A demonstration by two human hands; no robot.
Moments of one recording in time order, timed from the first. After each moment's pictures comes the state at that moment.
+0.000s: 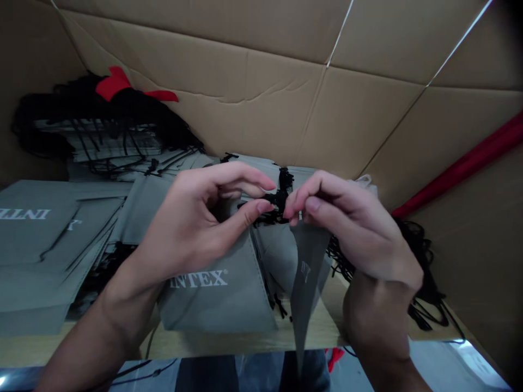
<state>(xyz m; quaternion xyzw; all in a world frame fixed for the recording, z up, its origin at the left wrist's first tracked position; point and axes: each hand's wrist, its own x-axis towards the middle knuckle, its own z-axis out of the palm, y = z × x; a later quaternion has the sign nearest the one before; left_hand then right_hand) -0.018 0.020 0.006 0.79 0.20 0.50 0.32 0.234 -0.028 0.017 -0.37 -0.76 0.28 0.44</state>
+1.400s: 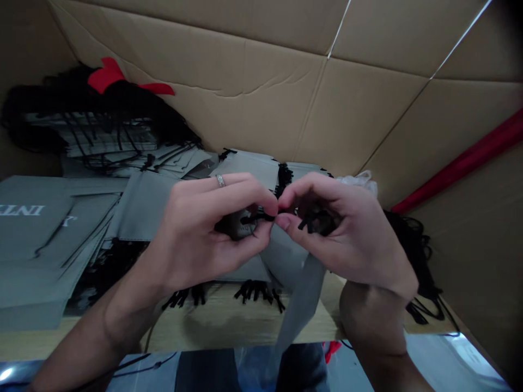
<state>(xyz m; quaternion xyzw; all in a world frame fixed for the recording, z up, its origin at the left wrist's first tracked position) -0.014 0.013 -0.002 0.85 0.14 0.51 0.08 0.220 -0.033 0.017 -0.39 -0.80 0.19 0.42</state>
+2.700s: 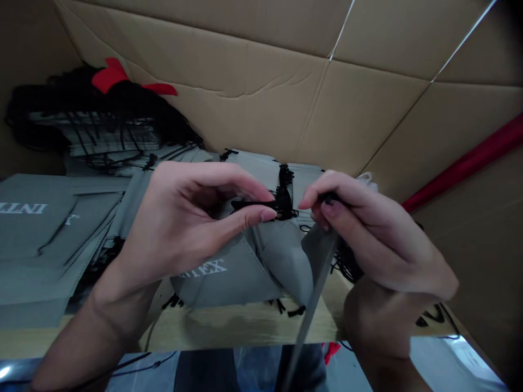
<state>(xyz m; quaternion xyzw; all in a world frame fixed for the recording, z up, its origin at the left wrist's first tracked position) -0.020 0.008 0.009 0.77 0.23 0.52 0.28 0.249 -0.049 0.027 -0.39 -0.82 0.18 0.38</state>
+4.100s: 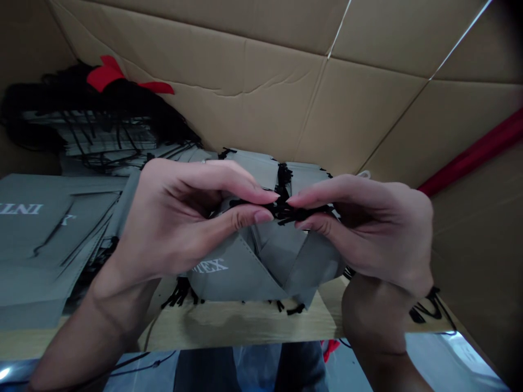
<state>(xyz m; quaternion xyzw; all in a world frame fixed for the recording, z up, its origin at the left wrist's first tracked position) -0.024 0.015 0.009 0.78 0.14 0.53 0.29 0.233 -0.043 0.018 -0.36 -0.78 0.13 0.50</state>
